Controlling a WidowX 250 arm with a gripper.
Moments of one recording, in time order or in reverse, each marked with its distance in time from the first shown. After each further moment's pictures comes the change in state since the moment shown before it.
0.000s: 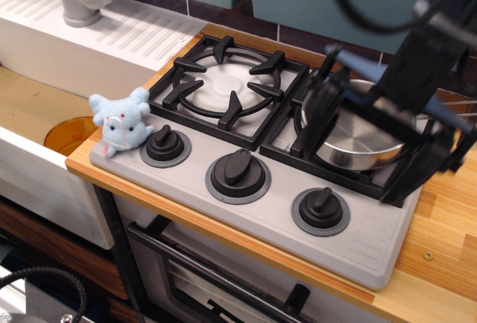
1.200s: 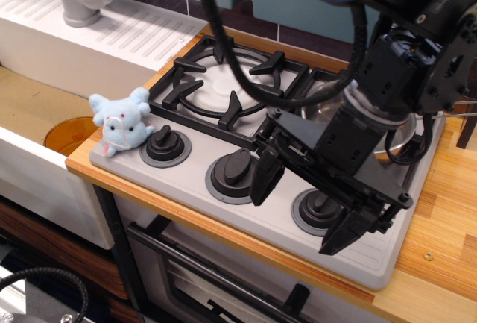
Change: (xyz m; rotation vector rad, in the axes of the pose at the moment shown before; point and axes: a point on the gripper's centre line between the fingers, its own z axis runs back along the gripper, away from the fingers) arm -0.016 0.010 -0.054 0.049 -0.145 -0.019
